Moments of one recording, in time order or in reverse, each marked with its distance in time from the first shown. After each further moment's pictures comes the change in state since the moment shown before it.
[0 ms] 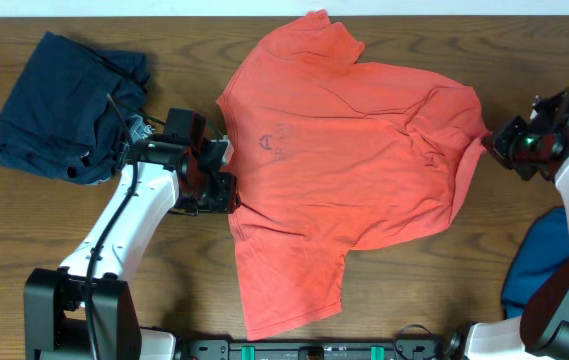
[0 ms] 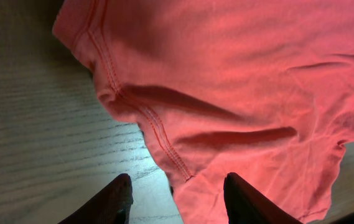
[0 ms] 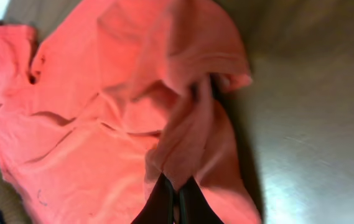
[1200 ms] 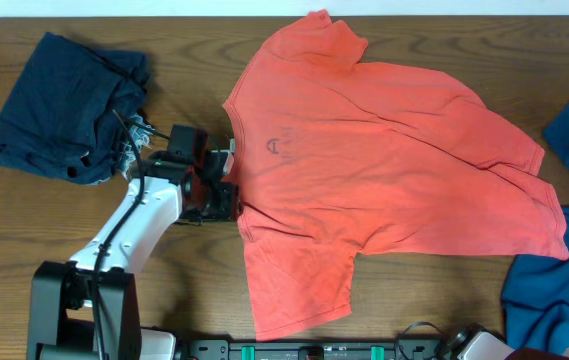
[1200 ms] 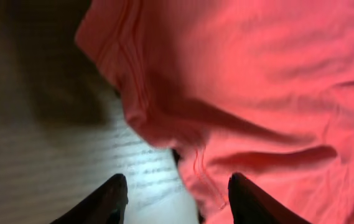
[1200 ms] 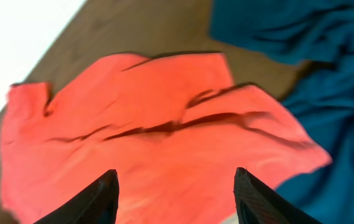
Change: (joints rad) left arm 0.000 0.000 -0.166 0.228 0.015 -0.046; right arm -0.302 -0.290 0.317 -0.467 0.050 -0.211
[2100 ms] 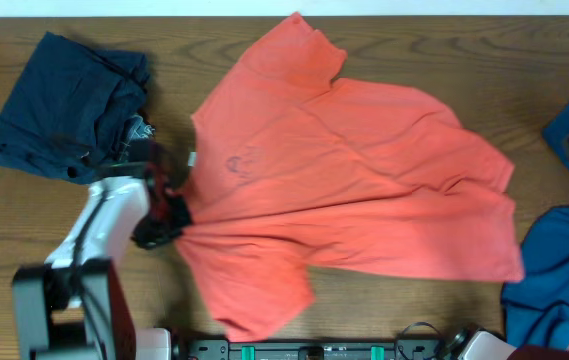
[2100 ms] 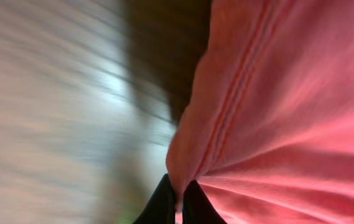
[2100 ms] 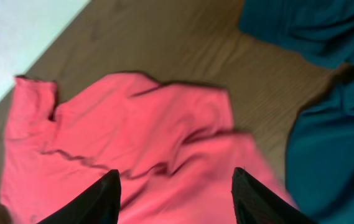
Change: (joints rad) left arm 0.266 -0.010 0.002 -0.235 -0.293 -0.242; right arm 0.072 0.040 0.000 0.005 -0.019 -0.035
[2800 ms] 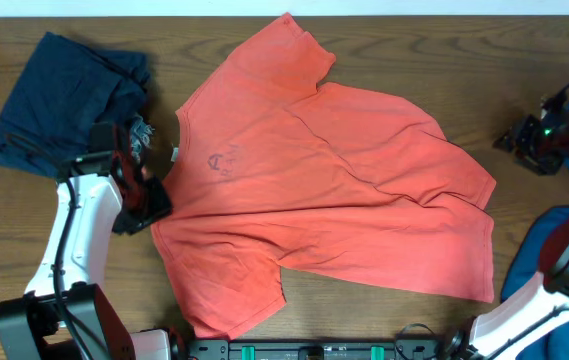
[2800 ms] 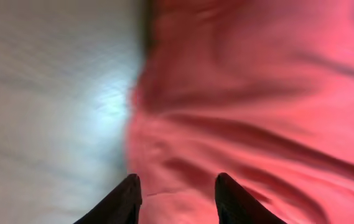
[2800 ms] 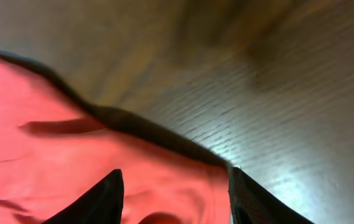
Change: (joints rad) left arm 0.065 -0.050 0.122 -0.062 0.107 0.076; right arm 0.158 0.611 -0.001 0.216 0.050 -0.038
